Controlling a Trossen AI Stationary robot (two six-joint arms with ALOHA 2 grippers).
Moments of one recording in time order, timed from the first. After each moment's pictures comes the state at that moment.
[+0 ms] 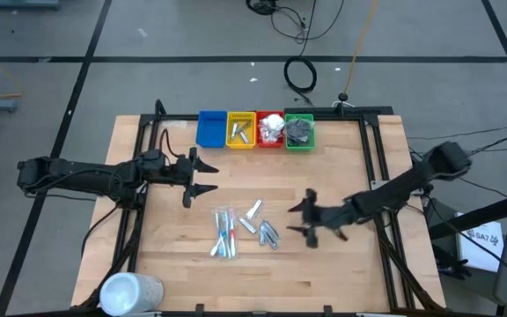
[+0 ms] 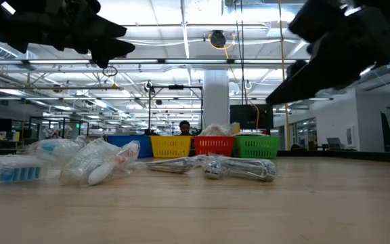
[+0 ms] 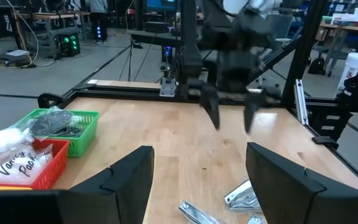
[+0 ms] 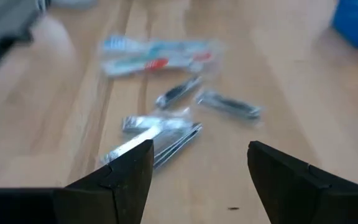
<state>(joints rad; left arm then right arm) 0.13 0.85 0.35 0.42 0.18 -0.03 0.40 1.37 0.50 0.34 0.38 0.24</state>
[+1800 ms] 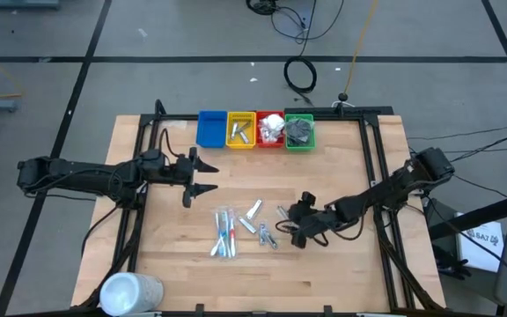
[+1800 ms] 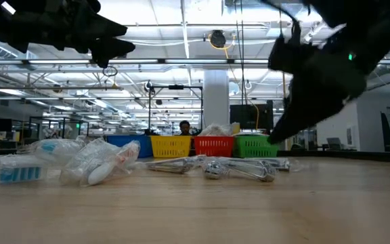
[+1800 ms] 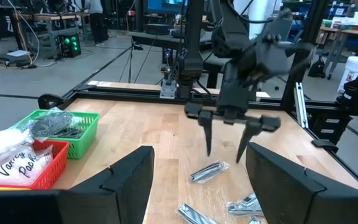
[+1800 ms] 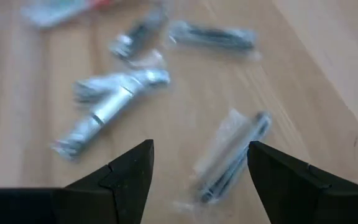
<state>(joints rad) 0.13 0.85 0.35 0.42 0.18 -0.04 0.38 1.59 0.69 0.04 0.40 0.53</state>
